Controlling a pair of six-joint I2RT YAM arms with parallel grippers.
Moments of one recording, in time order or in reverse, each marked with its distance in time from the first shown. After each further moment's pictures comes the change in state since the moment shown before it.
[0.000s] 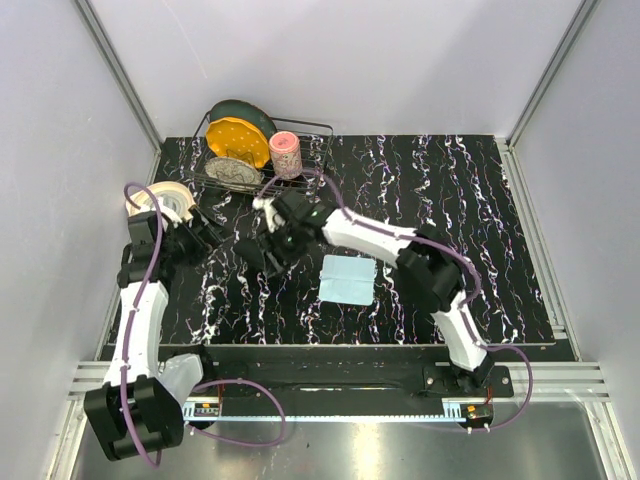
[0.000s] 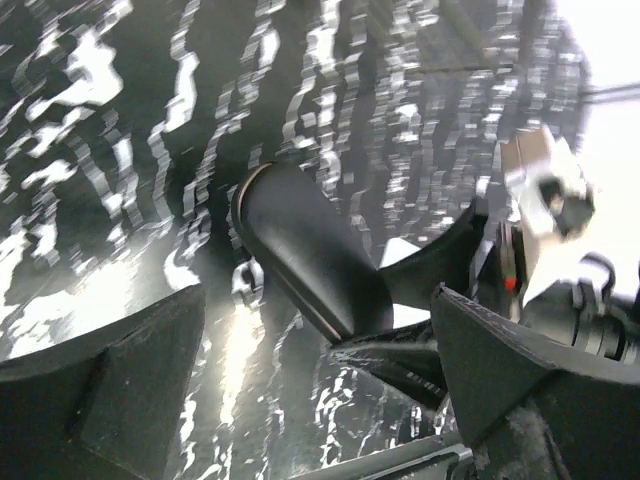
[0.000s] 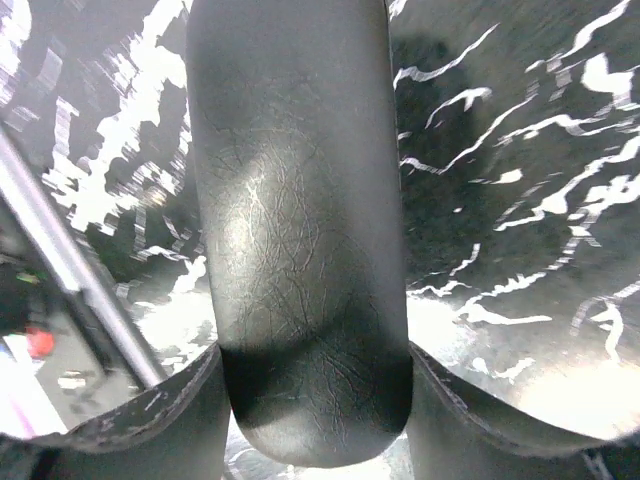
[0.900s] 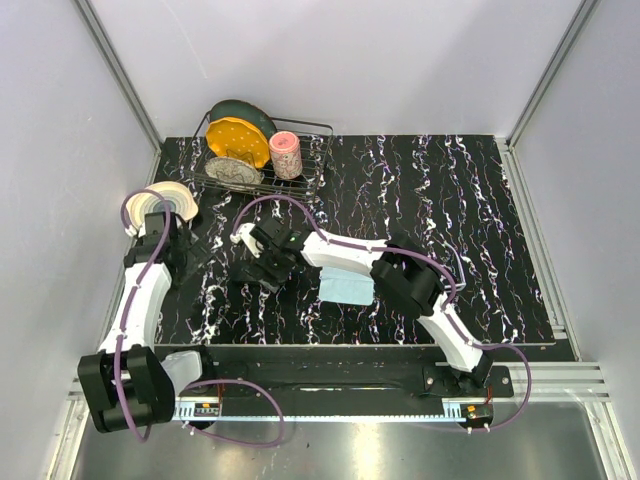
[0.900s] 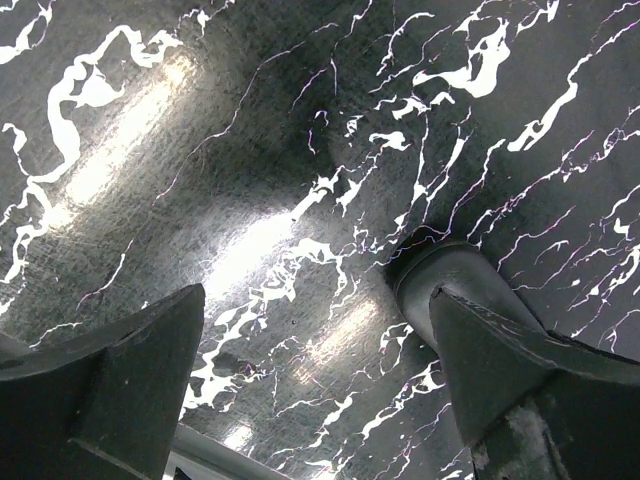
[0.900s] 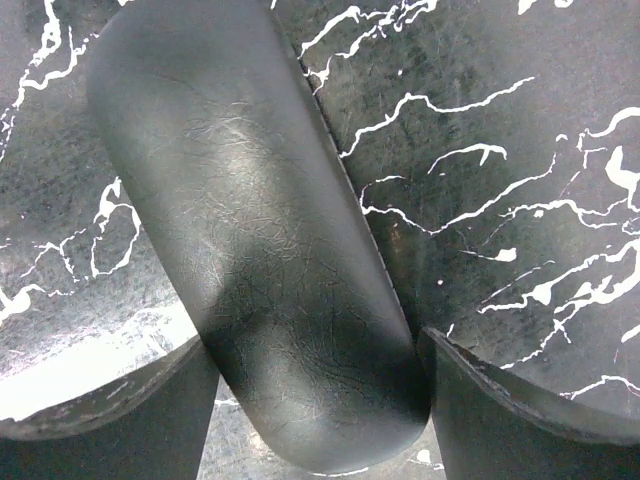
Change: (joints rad) left arm -0.067 0.125 0.061 -0.245 -0.571 -0.074; right arm 0.085 0.093 0.028 0.057 0.243 -0.264
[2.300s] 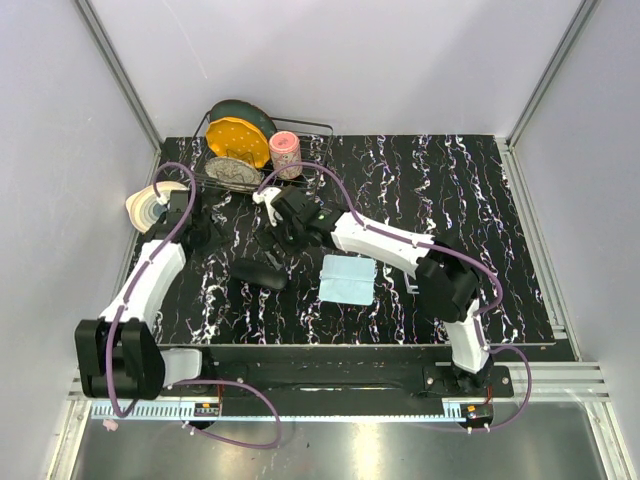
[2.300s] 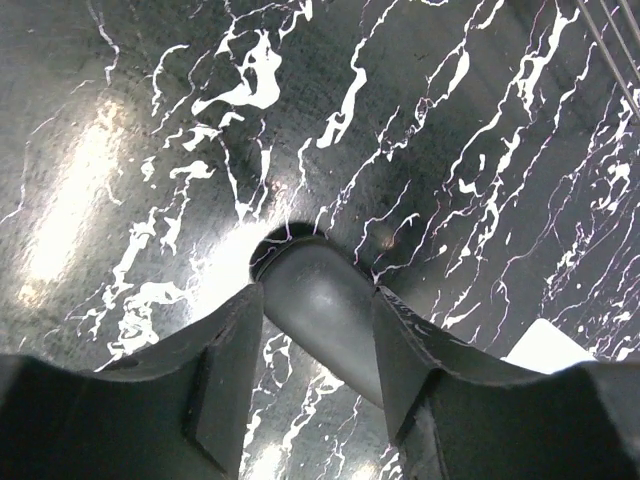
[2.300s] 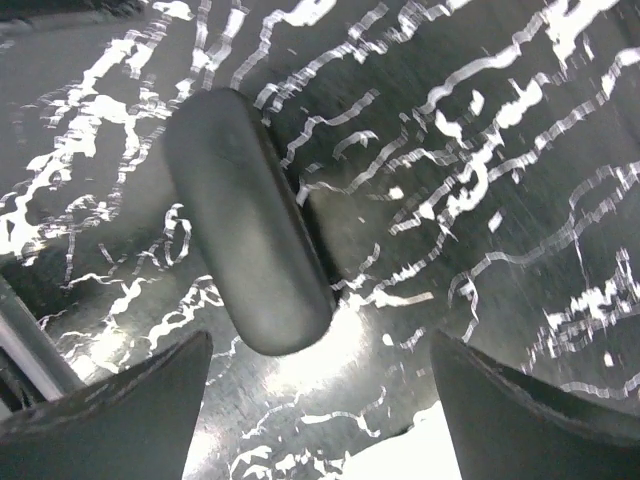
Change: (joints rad) left arm -0.183 0.188 0.130 0.144 0.092 -0.001; right arm -0.079 -0.254 -0.103 -0.016 0.042 0.277
